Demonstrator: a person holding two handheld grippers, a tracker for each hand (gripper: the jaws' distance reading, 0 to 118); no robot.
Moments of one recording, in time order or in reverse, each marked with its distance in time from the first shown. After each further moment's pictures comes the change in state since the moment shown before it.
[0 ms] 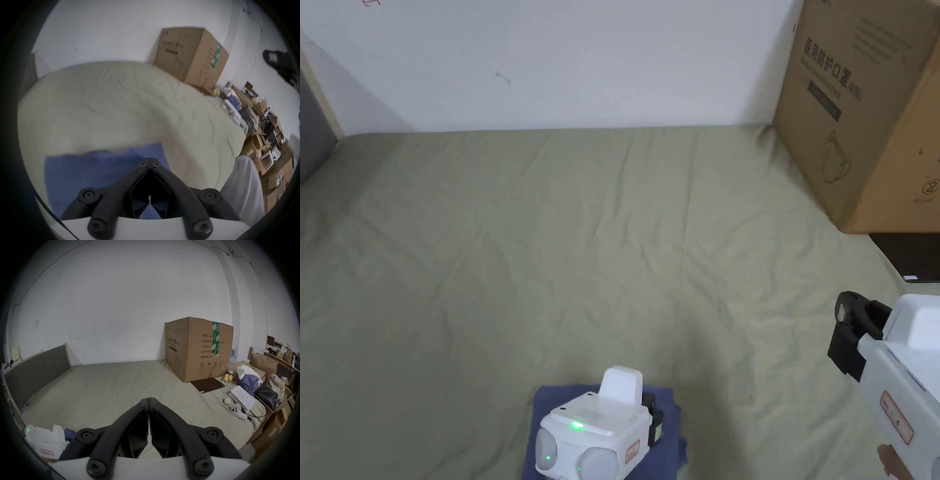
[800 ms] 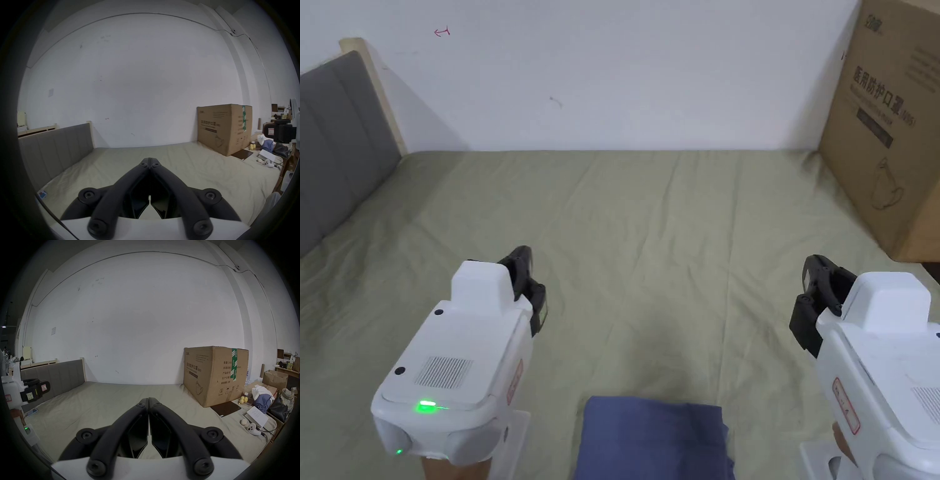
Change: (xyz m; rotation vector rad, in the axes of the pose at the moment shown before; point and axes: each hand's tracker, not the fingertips) left arm -0.100 0.078 0.183 0.663 0.461 -0.125; right arm -0.106 0.040 0.014 0.218 0.110 0.047
